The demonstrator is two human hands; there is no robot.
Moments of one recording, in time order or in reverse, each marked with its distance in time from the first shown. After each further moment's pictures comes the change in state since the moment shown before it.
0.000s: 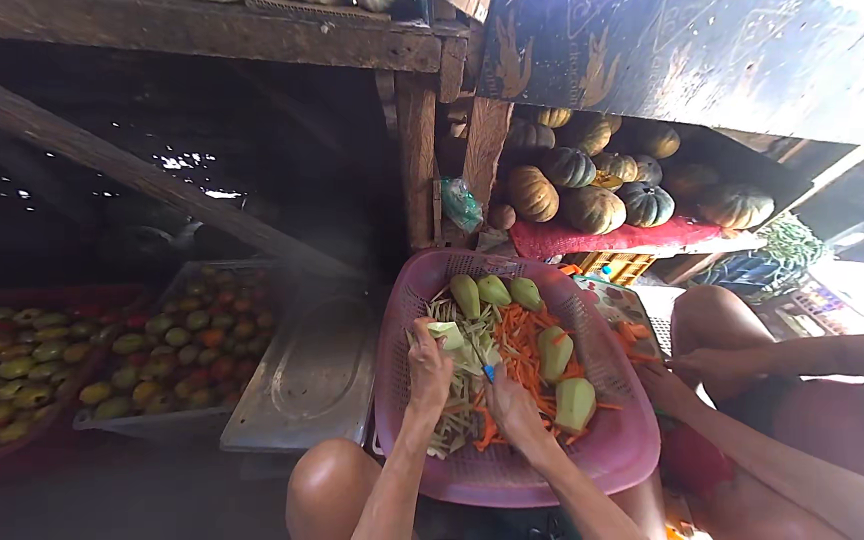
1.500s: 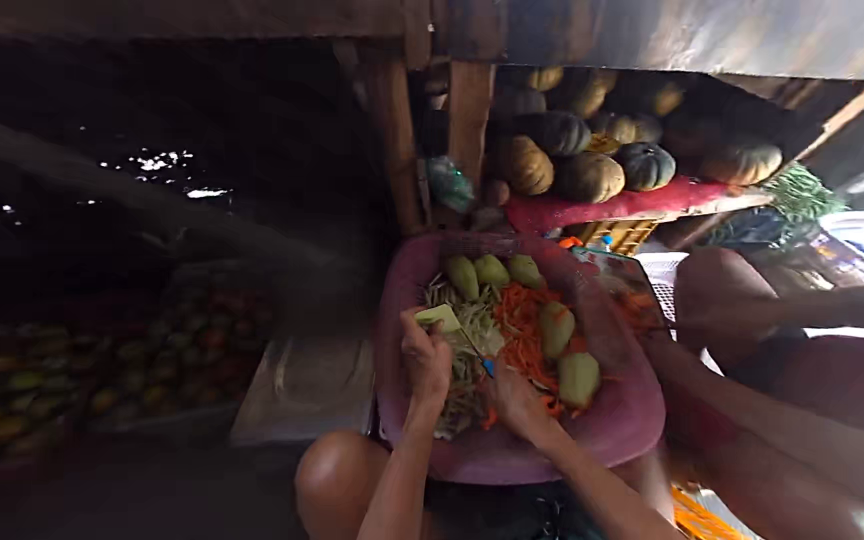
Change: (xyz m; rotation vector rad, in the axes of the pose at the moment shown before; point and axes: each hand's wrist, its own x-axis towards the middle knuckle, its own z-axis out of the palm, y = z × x) left_hand -0.001 0.006 -0.001 -0.095 0.024 -0.197; right_hand 0.002 0.017 0.015 0.055 -0.110 -0.023
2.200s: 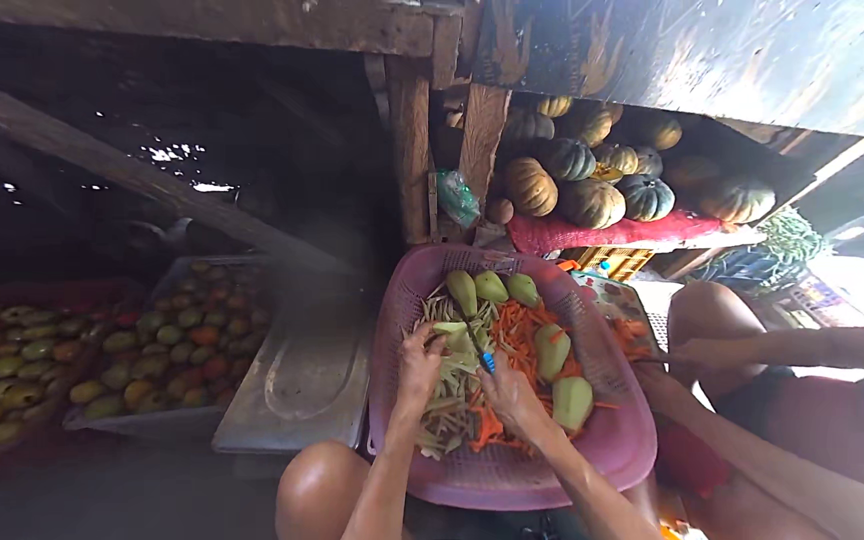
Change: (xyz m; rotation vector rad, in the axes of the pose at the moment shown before) left_hand 0.018 -0.008 -0.010 -0.260 -0.343 -0.176; right_hand -0.008 -0.014 -0.041 0.127 0.114 -0.146
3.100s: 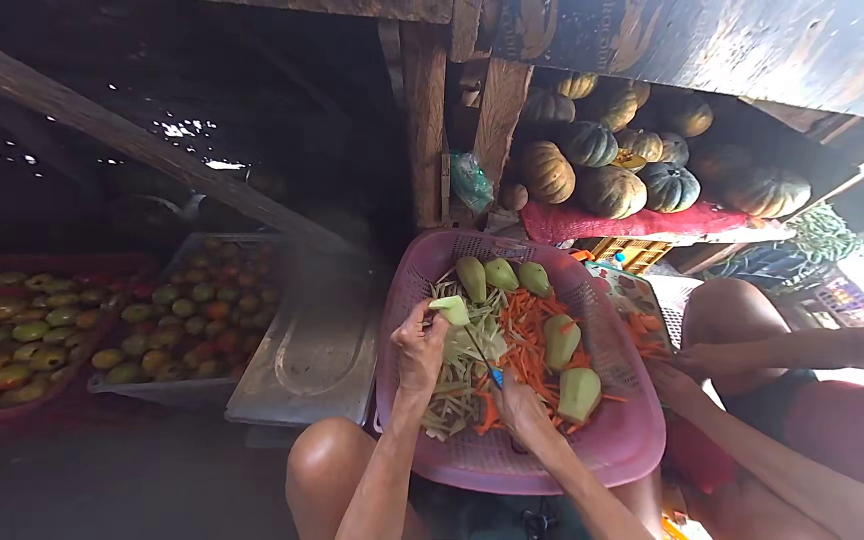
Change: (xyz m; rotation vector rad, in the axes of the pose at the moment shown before) left_hand -0.001 -0.016 0.003 0.166 0.399 0.423; right_hand 0.001 0.029 0.037 -0.202 -0.142 0.187
